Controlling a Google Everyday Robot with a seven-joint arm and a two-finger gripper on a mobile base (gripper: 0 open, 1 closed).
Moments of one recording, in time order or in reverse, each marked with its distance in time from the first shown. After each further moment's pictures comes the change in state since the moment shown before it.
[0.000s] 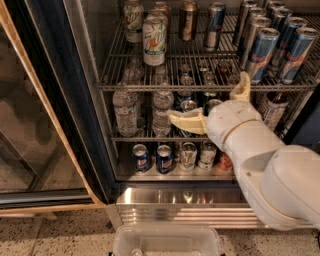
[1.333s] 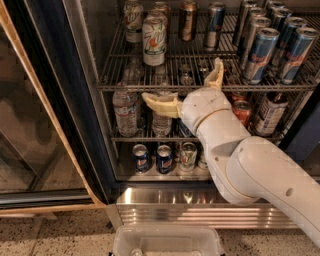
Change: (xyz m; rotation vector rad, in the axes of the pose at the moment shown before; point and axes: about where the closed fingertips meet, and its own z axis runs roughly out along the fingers) arm -0.037 0.024 0.043 -0.001 -0.200 0.077
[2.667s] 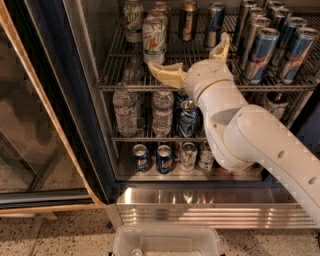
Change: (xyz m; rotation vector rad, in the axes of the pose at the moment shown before) arm -0.023 -0.038 0.051 0.065 -0.068 0.009
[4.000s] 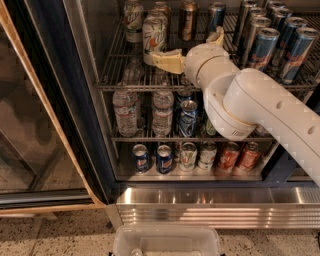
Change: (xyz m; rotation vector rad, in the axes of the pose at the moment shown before) arm 0.027 -0.016 0.049 -0.031 0.168 0.042
